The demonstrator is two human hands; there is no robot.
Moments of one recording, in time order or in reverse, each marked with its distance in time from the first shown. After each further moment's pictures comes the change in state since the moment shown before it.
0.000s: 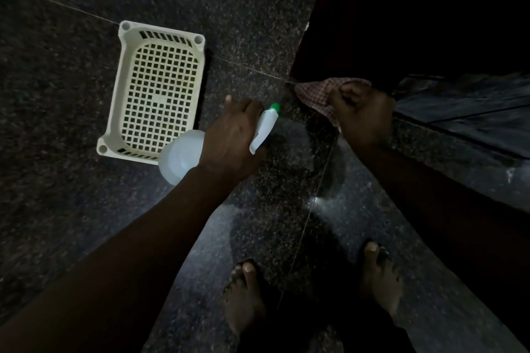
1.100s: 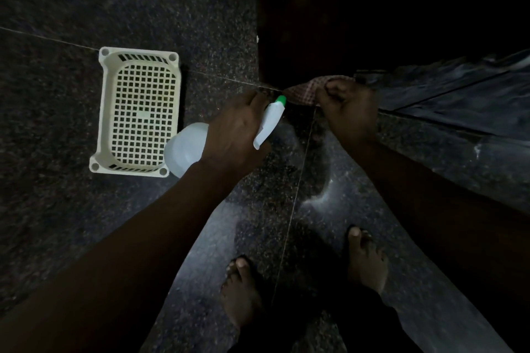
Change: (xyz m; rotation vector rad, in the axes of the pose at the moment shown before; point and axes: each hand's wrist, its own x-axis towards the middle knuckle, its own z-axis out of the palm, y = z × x) left_hand 0.017 0.064 -0.020 0.012 0.010 0.139; right_hand -0.004 -0.001 -0.046 0.056 -0.009 0.095
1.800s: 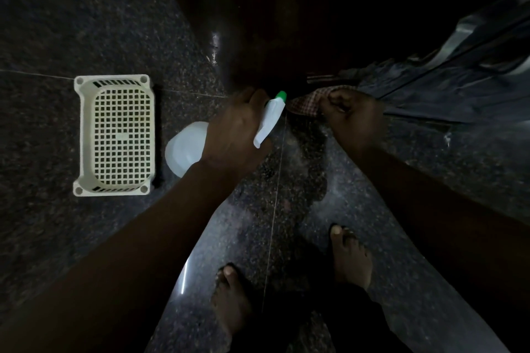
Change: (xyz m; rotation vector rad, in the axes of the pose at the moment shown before) left_hand 0.035 0.056 0.005 0.021 -0.034 0.070; right_hand -0.014 0.029 -0.064 -0.010 0.125 -0.014
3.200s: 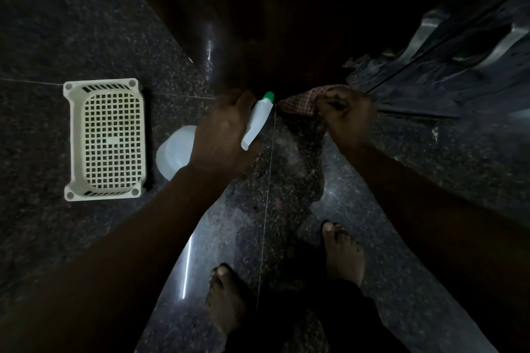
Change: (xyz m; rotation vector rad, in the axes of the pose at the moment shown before) left_hand -0.002 0.011 0.002 -0.016 0.017 0.009; right_hand -0.001 0.015 -0.008 0.067 0.084 0.039
